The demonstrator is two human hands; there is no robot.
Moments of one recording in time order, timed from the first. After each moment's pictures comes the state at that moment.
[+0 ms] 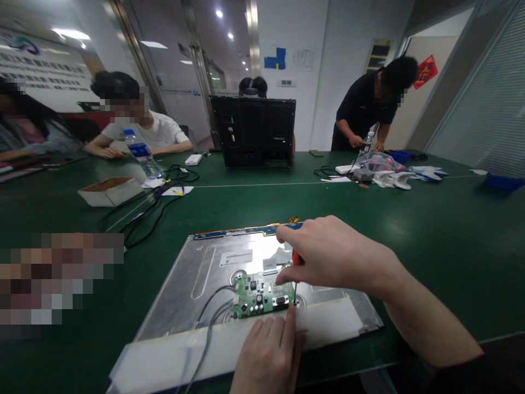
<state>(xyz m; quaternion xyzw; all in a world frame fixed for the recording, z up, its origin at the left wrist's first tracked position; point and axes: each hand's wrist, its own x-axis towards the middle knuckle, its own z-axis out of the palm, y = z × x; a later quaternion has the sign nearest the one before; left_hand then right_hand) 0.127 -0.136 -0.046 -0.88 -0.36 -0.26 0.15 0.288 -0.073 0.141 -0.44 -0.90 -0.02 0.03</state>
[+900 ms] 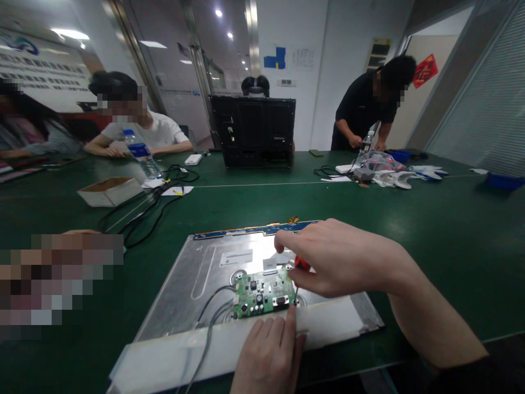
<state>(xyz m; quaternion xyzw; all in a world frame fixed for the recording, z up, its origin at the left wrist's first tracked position) 0.129 -0.137 -0.043 -0.88 -0.35 -0.28 0.15 0.300 -0.076 0.147 -0.38 -0.92 0.05 0.02</state>
